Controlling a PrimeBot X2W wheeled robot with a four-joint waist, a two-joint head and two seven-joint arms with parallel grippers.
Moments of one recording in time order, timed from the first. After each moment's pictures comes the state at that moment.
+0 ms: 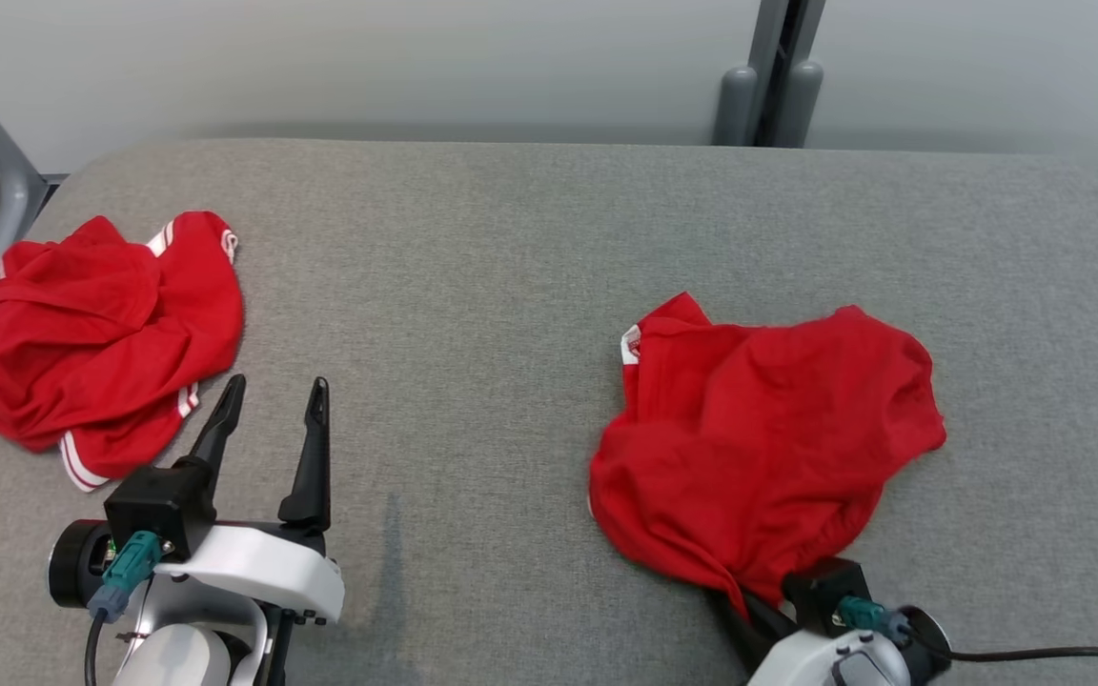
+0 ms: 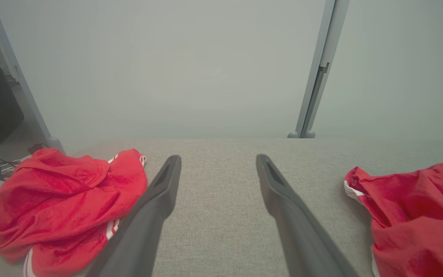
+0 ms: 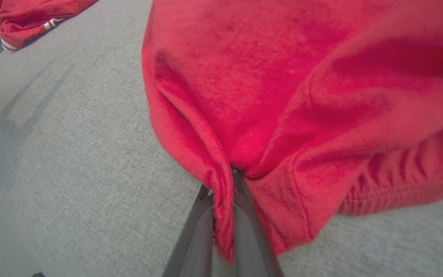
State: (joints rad) left arm -0.15 0.31 -0.36 0.04 -0.46 0.25 -0.13; right arm -0.13 -0.05 0.42 0.44 0.23 0.13 -0.01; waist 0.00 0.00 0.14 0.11
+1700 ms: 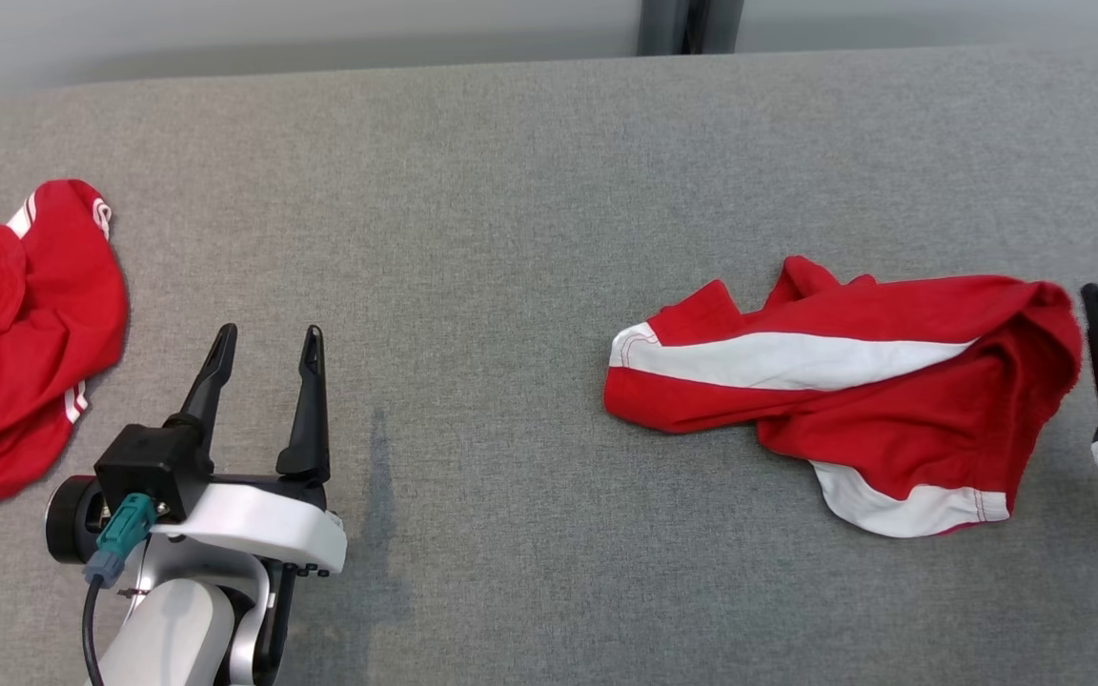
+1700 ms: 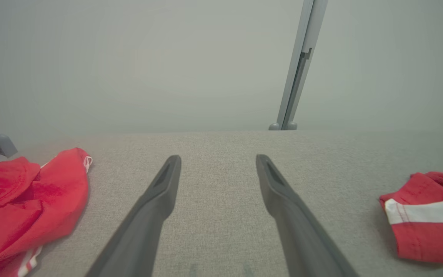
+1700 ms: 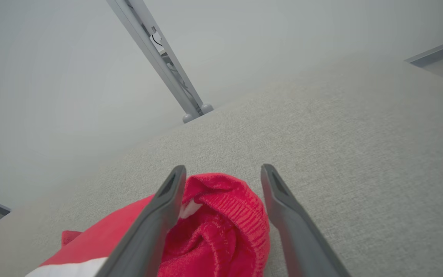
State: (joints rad) left arm -0.23 0.29 -0.37 0.07 -0.47 0.27 -0.17; right arm -0.34 -0.30 -0.08 0.35 0.75 0.13 0.10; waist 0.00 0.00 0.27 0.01
